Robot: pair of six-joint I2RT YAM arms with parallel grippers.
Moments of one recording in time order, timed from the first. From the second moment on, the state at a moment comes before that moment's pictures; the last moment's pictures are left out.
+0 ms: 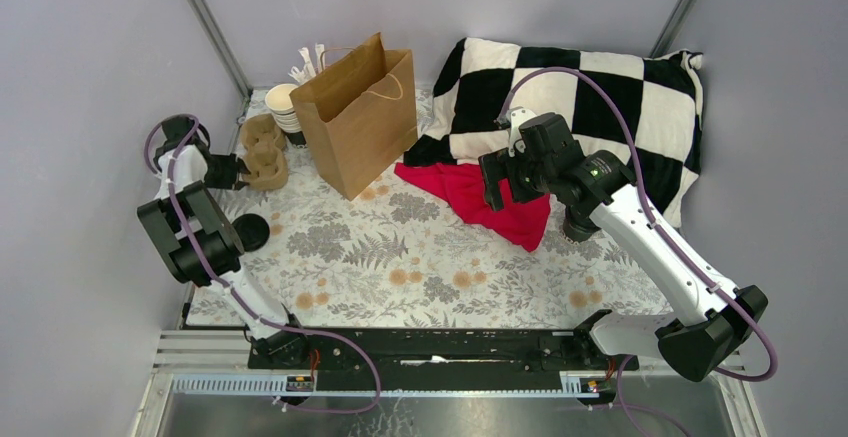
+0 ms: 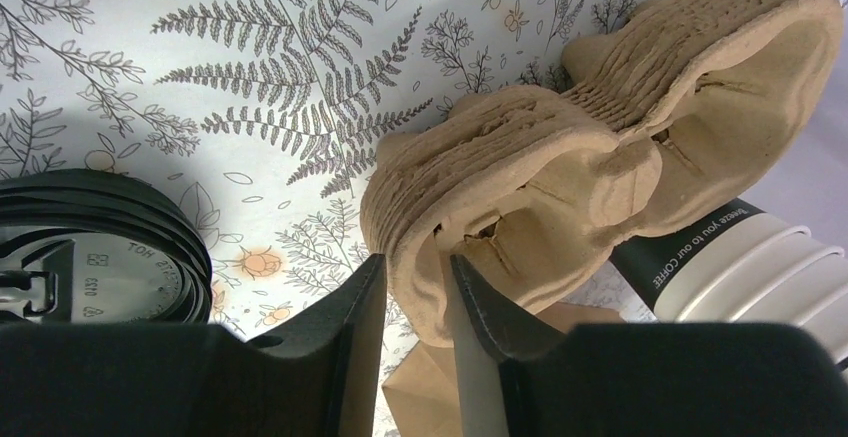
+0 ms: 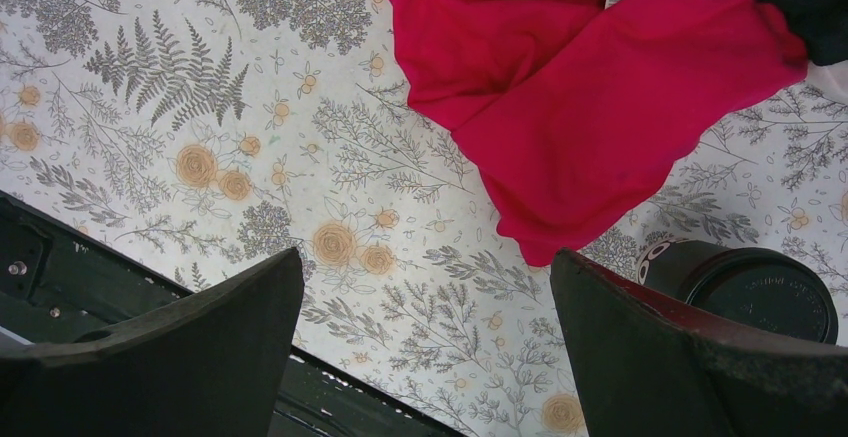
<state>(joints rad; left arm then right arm) 0.54 1.81 1.39 -0.69 0.14 -1.04 0.60 1.26 1.36 -0.93 0.02 0.17</state>
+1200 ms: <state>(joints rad) 0.50 1.88 1.52 -0.79 0.06 -0.93 0.60 1.26 1.36 -0.93 0.02 0.16</state>
